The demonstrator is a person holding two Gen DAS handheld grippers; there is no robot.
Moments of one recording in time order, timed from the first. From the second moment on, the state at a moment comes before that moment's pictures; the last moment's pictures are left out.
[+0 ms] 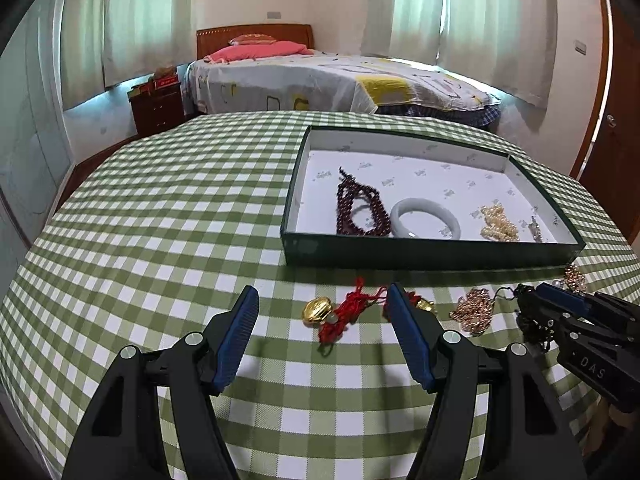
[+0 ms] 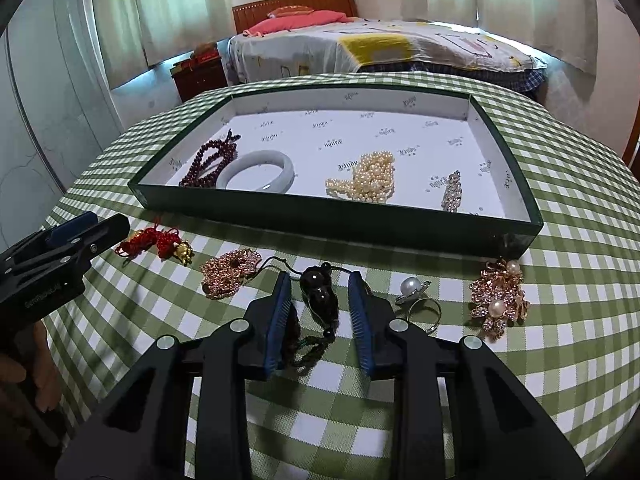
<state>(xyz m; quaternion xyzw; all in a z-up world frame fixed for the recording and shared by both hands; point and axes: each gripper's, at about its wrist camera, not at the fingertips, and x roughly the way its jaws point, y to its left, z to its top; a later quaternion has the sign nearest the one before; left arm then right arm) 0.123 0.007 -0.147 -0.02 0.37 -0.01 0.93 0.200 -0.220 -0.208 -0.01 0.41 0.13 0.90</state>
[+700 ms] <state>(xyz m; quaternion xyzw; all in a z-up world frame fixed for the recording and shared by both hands) 0.145 0.012 -0.165 -0.02 0.41 -0.02 0.91 0.196 -0.221 -0.209 -0.02 0.40 0.13 0.91</state>
